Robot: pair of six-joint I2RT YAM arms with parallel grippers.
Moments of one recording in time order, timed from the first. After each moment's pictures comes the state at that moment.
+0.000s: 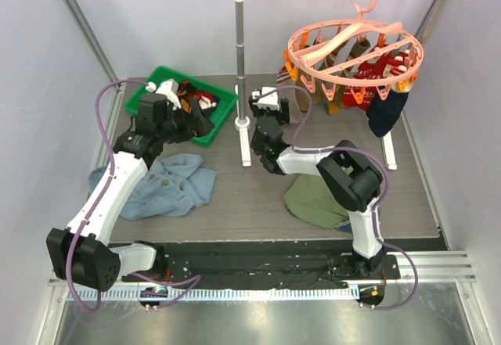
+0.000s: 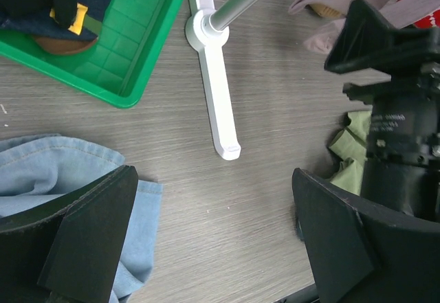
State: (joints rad) left arm -0.25 1.23 1.16 -0.47 0.16 -0.48; right arm 0.76 2.01 1.21 1.02 1.00 -0.27
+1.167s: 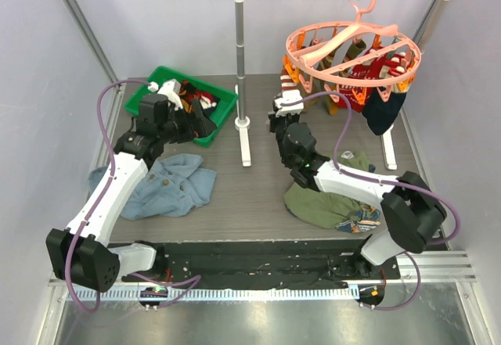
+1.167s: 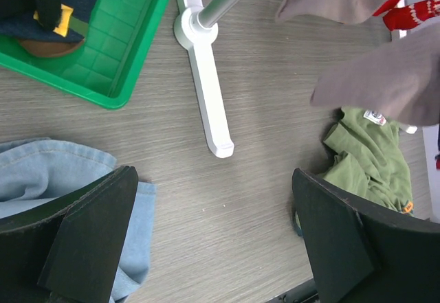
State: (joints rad) left arm -0.27 1.23 1.15 -0.46 0.18 -0.47; right arm 0.78 1.54 0.94 0.77 0.65 -0.12
